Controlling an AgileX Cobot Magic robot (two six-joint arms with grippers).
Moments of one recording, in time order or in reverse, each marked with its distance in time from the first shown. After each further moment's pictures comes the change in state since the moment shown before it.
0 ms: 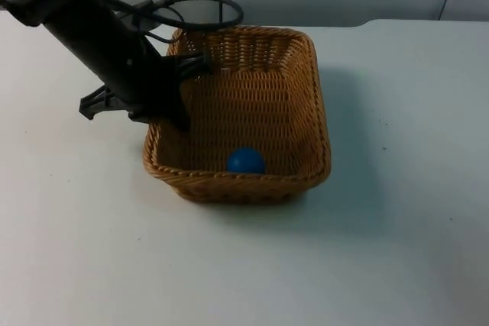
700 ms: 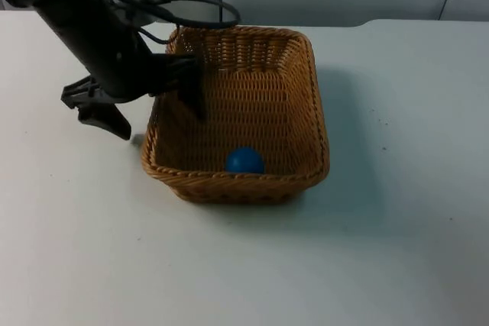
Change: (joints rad) right arm 0.000 0.000 0.000 0.000 -0.017 0.000; left arm -0.004 -0.042 -0.004 0.201 0.047 -0.122
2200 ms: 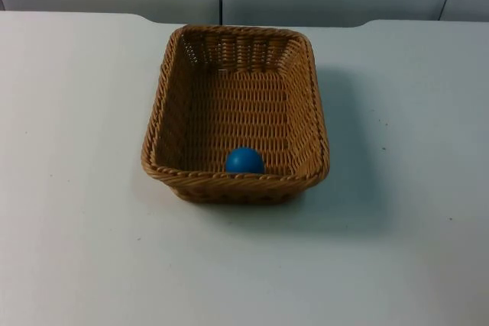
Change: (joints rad) right arm 0.000 0.000 0.000 0.058 -0.083 0.000; left arm 0.000 -0.833 0.002 0.579 0.318 -0.181
